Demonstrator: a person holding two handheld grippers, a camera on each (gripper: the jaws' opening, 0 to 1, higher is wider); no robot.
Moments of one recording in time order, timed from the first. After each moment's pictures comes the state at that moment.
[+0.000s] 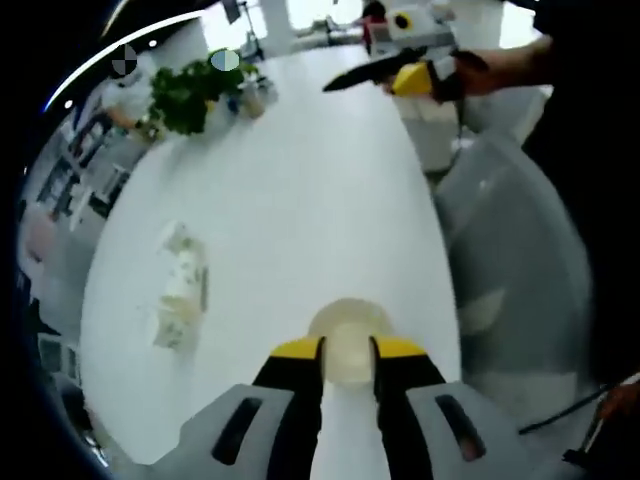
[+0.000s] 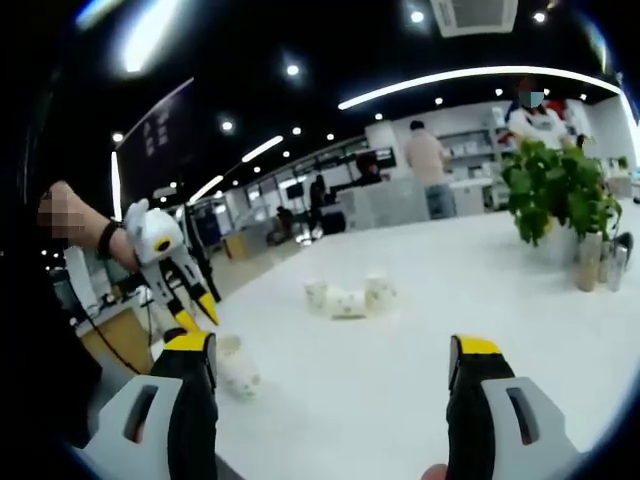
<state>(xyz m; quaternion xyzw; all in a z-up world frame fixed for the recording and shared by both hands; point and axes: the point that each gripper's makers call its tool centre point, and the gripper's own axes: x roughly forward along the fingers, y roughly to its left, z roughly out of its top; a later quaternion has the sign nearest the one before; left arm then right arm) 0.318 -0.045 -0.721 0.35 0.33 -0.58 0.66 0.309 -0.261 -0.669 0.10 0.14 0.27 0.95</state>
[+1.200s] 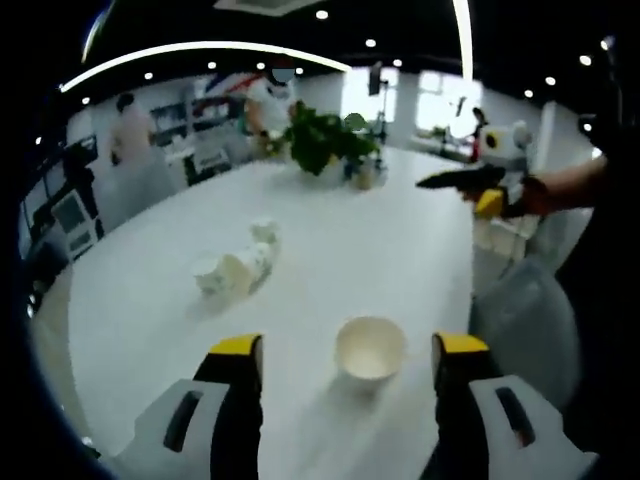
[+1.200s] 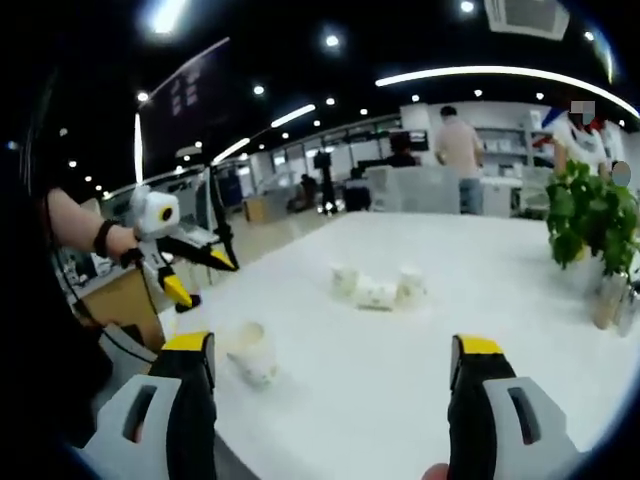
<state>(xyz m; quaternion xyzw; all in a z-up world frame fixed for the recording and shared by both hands) 0.328 -0.001 -0.686 0.11 0.26 -0.48 0.83 0.316 -0.213 -0.665 0.02 0.18 0.32 0.93</state>
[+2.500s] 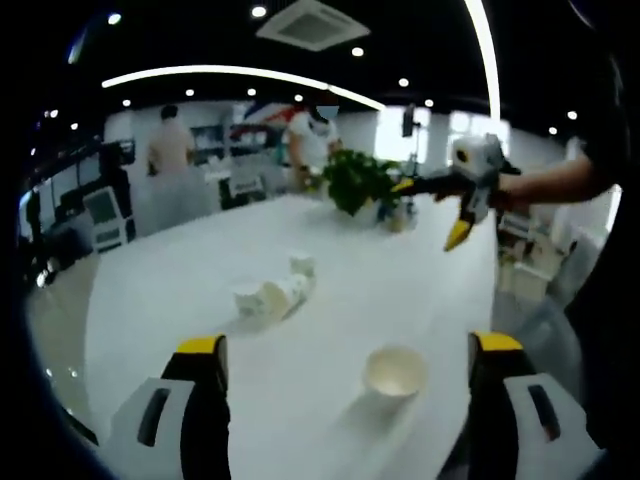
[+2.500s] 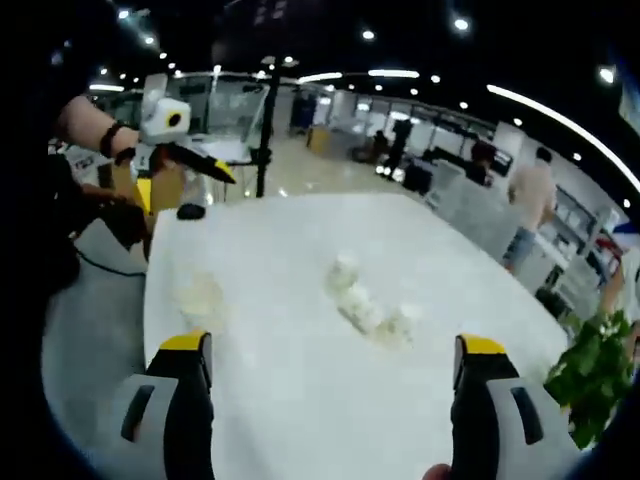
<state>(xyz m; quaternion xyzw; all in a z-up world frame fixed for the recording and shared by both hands) 0.346 0.027 -0.650 0.05 0.20 -0.43 0.88 0.412 -0.197 -0.648 -0.27 0.20 0.45 0.83</state>
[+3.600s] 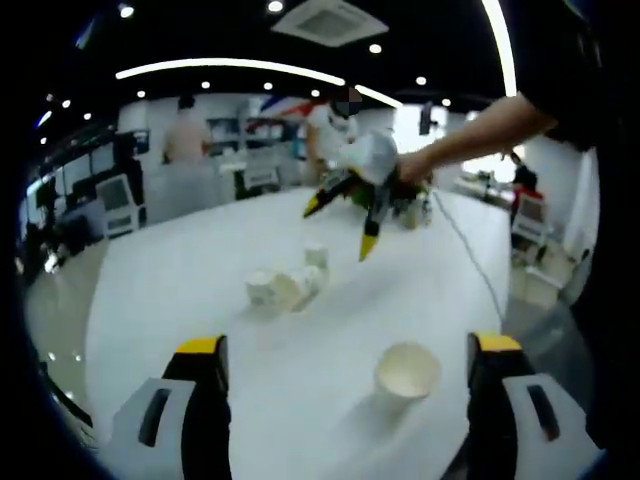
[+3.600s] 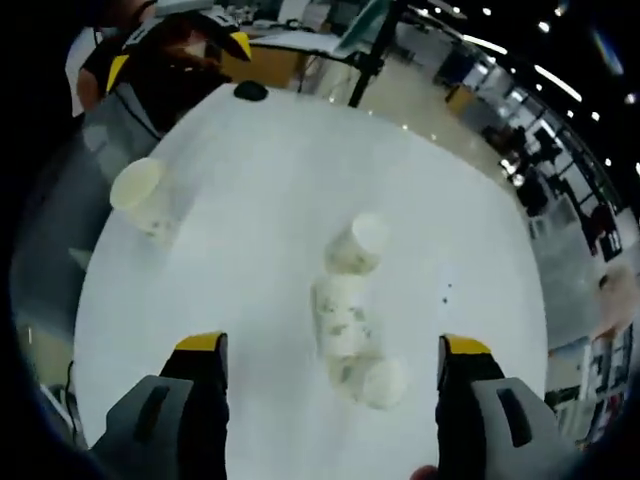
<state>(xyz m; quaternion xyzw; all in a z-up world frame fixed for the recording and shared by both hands) 0.357 0.029 -0.669 0.04 0.22 -0.40 0.89 0.548 -0.128 -0.740 -0.46 0.26 0.59 0.61</state>
